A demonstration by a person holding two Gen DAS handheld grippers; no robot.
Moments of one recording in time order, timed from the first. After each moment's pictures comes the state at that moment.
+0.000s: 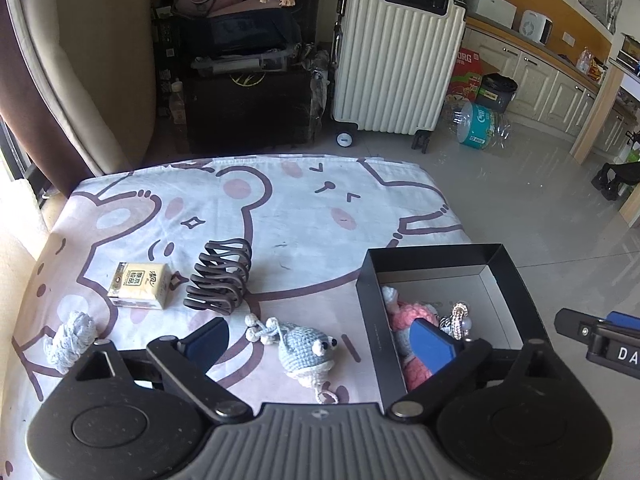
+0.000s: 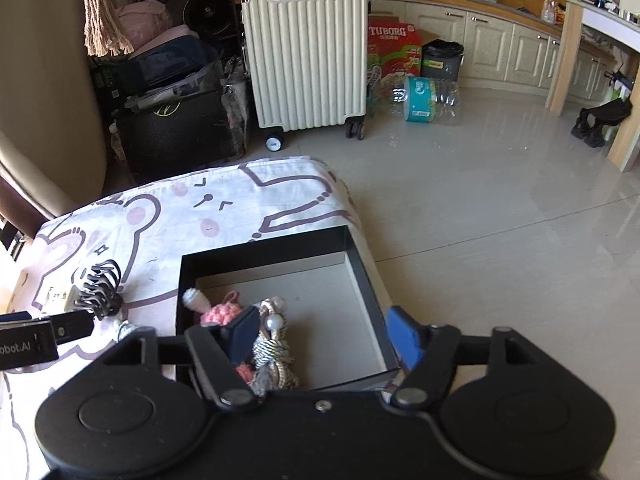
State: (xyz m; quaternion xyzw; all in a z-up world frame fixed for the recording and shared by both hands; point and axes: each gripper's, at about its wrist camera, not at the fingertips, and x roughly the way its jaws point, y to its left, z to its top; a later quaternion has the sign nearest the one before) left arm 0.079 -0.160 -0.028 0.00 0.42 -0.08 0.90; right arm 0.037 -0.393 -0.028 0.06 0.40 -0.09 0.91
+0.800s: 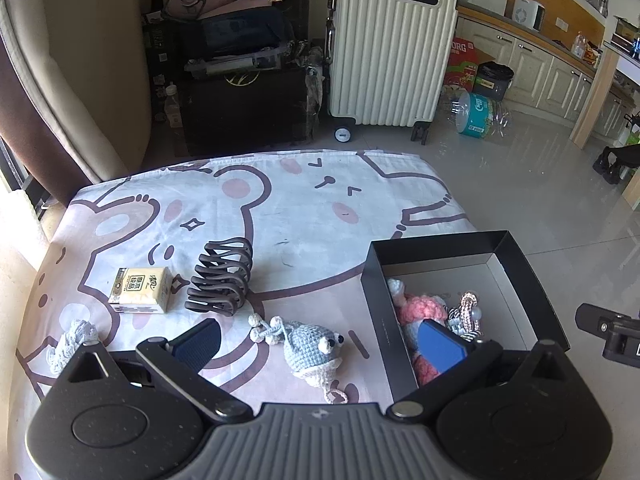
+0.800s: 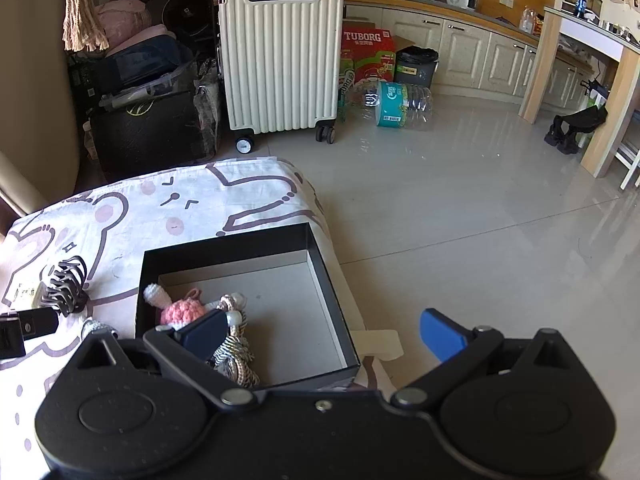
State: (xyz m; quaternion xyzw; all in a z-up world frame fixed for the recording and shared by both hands) left arm 0.081 -0.163 -0.037 0.02 0.43 -0.09 0.90; right arm 0.030 -0.404 -0.037 0.04 0.39 -0.13 0.91
